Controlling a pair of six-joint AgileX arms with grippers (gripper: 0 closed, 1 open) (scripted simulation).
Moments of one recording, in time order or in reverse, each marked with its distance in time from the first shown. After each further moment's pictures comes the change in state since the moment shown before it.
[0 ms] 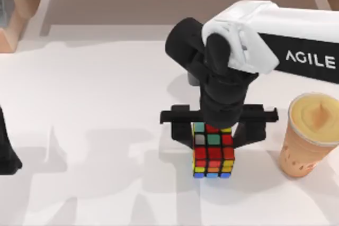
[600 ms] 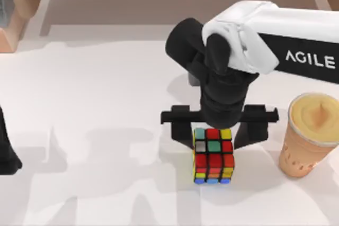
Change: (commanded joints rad) left arm 0.000 0.000 0.000 0.000 0.000 0.000; right arm 0.000 0.000 0.000 0.000 0.000 0.000
